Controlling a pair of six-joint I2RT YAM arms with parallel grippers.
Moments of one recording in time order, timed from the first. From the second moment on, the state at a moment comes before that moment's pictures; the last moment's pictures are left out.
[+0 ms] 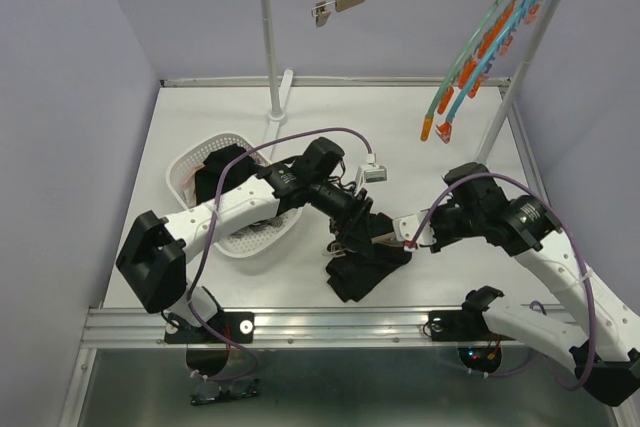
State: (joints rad) left arm -0.86 1.50 1.18 -0.45 1.03 -0.22; right arm 0.59 0.89 1.05 -1.12 -0.31 -1.23
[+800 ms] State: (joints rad) left arm -0.85 1.54 1.18 -0.48 1.02 -0.25; right arm 0.59 0.85 1.03 -1.12 -0.30 -1.22
